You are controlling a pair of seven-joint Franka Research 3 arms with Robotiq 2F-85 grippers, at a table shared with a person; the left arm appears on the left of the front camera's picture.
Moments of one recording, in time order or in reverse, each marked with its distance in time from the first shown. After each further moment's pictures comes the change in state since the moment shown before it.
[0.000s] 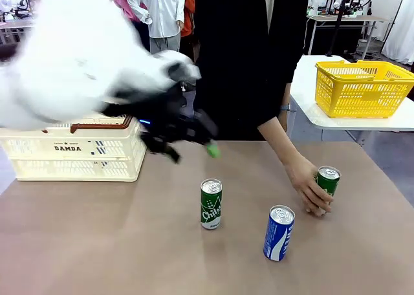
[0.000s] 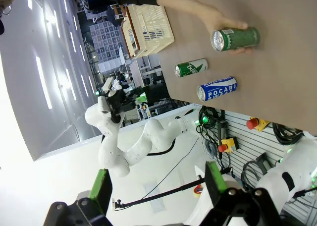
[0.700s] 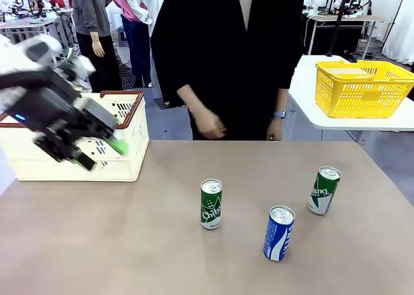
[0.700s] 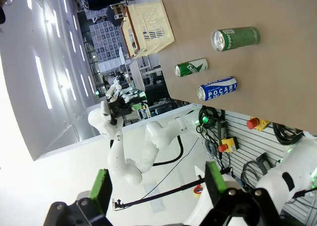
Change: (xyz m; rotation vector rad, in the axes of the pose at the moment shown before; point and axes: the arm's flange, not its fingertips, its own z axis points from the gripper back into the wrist) left arm -0.057 0.060 0.056 0.053 0.077 0.092; right arm 0.000 0.000 0.000 0.000 0.001 0.001
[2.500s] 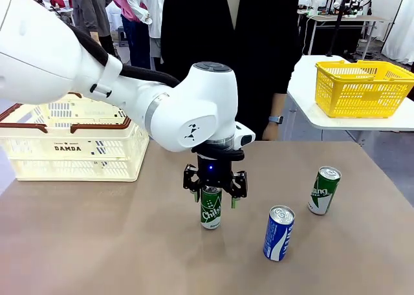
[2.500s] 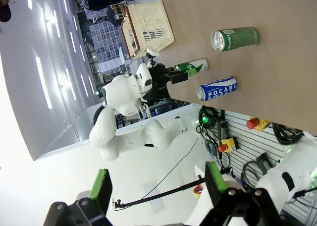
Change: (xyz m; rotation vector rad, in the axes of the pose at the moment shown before) left arm 0.116 -0.112 -0.269 0.456 0.176 -0.044; right arm 0.000 0.000 0.000 0.000 0.000 0.000
